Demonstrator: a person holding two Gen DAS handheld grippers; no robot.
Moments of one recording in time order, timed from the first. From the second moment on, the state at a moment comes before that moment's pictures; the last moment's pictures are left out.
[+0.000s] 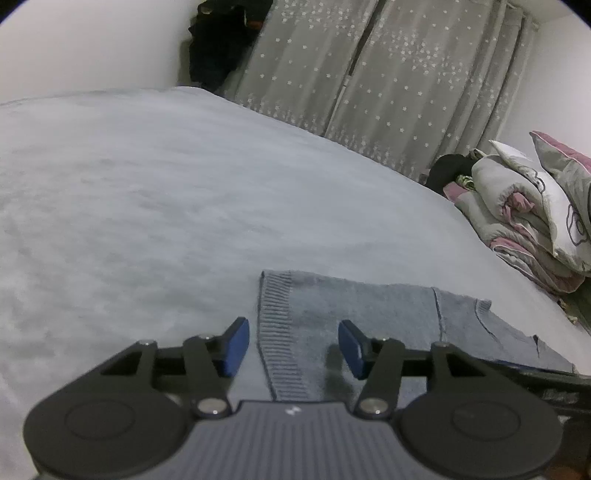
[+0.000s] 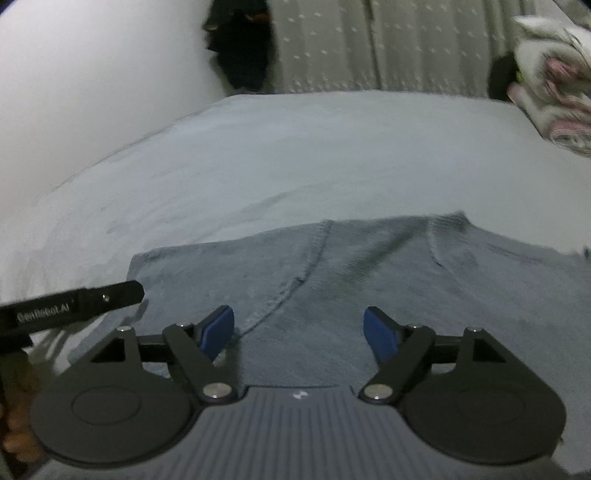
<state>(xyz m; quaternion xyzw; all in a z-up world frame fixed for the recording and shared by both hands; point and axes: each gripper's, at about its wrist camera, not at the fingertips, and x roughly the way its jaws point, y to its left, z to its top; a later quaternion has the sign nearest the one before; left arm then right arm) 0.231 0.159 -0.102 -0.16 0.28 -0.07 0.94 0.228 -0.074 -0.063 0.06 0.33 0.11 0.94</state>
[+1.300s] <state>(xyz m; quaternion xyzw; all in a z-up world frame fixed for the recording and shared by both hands) 0.225 0.118 -0.089 -0.02 0.30 -0.03 0.95 0.082 -0.385 -0.039 0.14 0.28 -0.14 0.94</state>
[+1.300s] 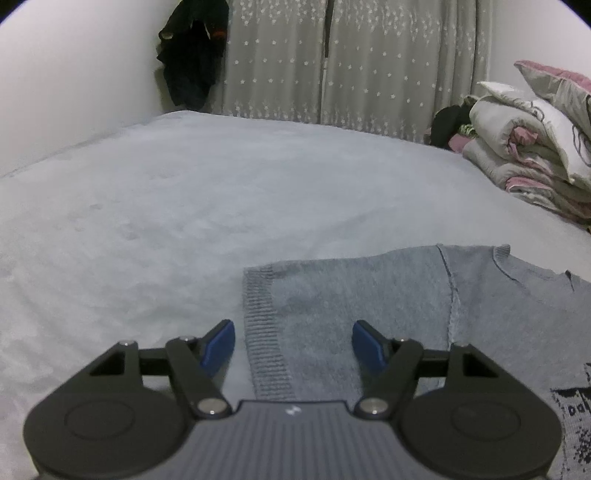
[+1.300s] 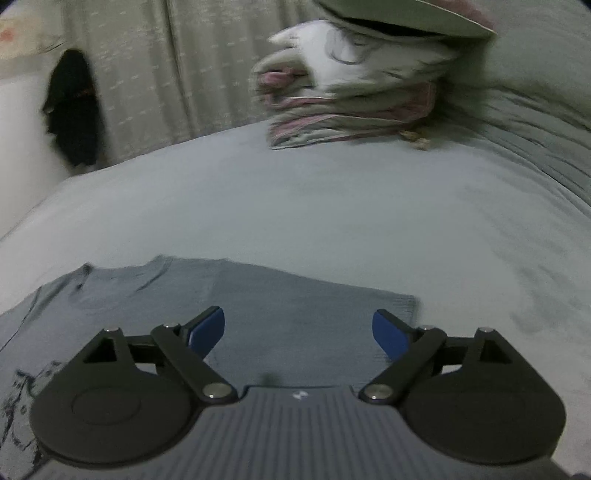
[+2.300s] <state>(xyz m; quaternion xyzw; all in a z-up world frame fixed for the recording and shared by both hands) 0.184 -0.131 -0.055 0.01 0.36 -0.21 0.91 0.083 -0.394 -0.069 0.10 0.33 -0.22 0.91</state>
